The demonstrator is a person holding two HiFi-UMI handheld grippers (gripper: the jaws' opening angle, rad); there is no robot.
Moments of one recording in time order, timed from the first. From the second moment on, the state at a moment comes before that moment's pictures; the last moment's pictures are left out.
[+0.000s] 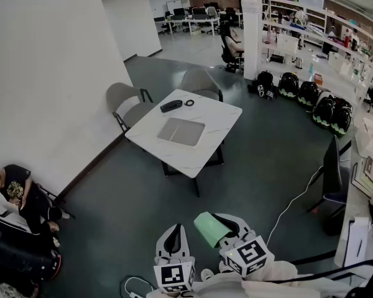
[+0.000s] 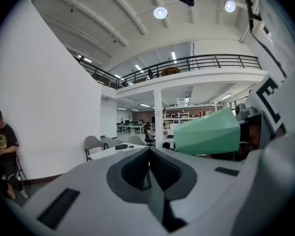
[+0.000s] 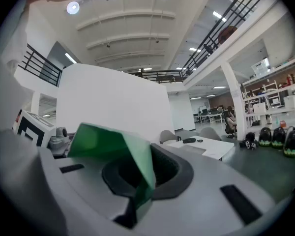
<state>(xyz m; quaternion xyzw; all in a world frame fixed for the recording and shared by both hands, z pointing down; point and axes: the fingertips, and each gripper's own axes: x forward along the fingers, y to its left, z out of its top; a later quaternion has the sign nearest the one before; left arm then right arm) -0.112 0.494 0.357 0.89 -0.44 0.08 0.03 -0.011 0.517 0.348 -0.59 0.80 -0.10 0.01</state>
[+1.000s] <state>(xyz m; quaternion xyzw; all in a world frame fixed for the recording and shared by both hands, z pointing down) -0.058 0.463 0.365 0.89 -0.45 0.08 0.02 0.055 0.484 0.355 -0.60 0.80 -0.10 0.02</state>
